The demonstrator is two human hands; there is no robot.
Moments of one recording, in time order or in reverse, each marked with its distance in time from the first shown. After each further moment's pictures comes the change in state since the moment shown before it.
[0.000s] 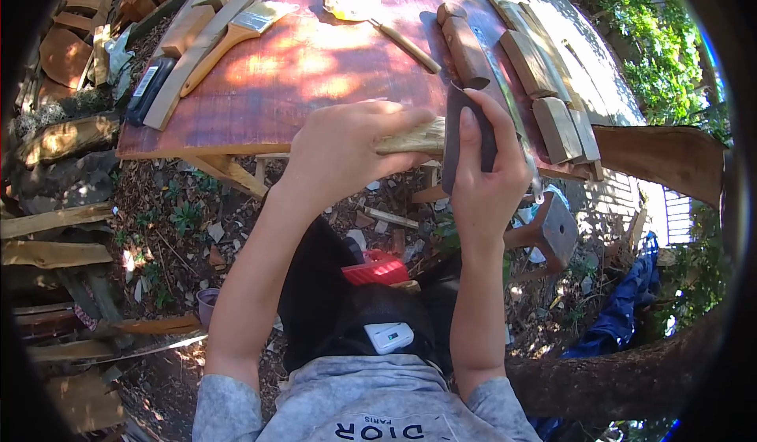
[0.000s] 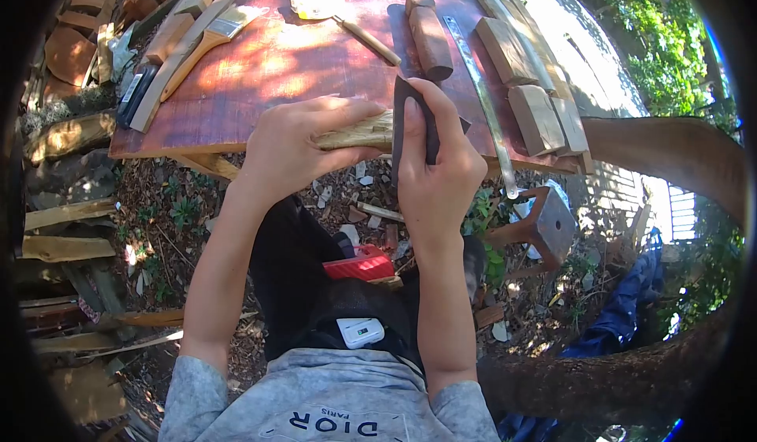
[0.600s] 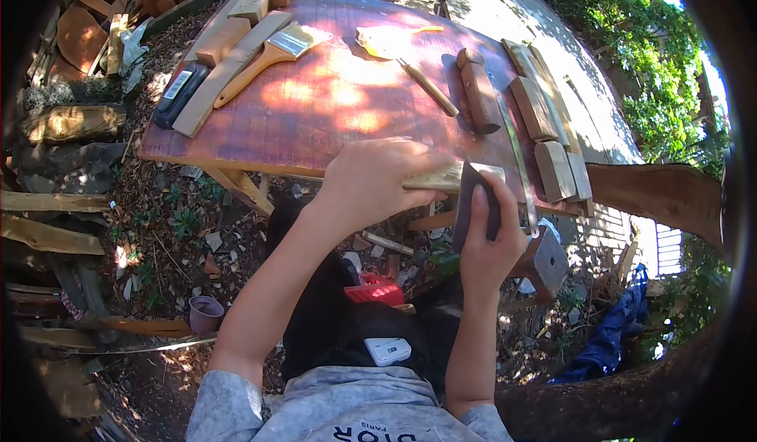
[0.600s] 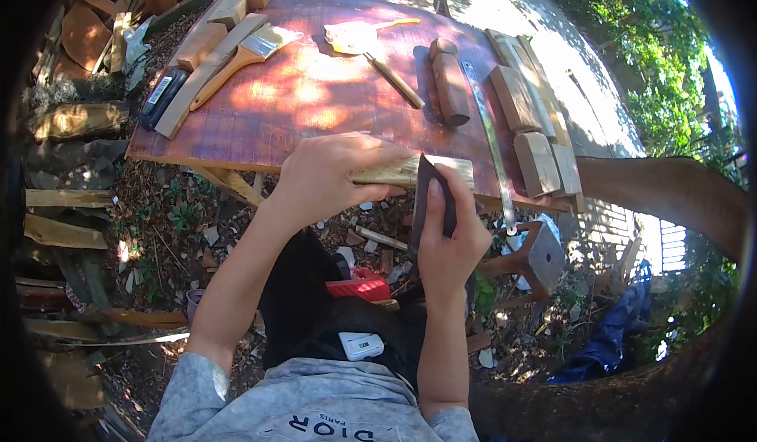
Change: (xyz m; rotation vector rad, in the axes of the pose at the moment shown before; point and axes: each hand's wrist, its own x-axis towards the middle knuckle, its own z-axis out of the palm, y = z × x) left_hand 0.003 -0.001 -0.004 -0.024 -0.019 0.014; right_hand -0.025 0.008 -0.009 -0.015 -0.010 -0.062
